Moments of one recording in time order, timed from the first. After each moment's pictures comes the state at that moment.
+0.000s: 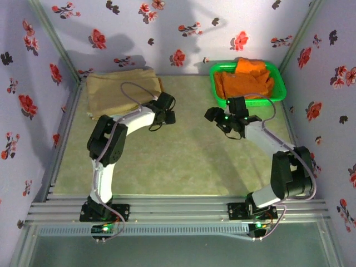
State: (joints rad) left arm -0.58 2.10 1.51 -0.45 -0.18 -0.61; right arm 0.27 1.49 0.97 -0.29 -0.32 0.81
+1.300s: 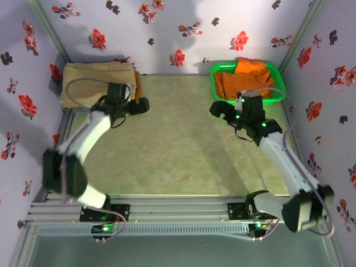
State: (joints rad) left arm -0.33 1.41 1.20 -0.49 0.05 -0.38; right arm 0.28 1.14 1.05 -0.52 -0.26 0.68
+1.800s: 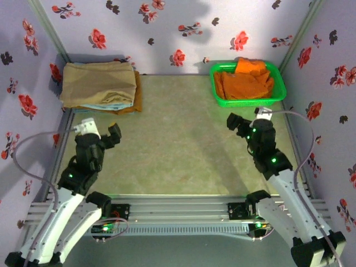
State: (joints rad) left arm -0.41 0.54 0.59 -0.38 -0.55 -0.32; right arm 0.32 0.74 0.65 -0.28 0.24 0.49
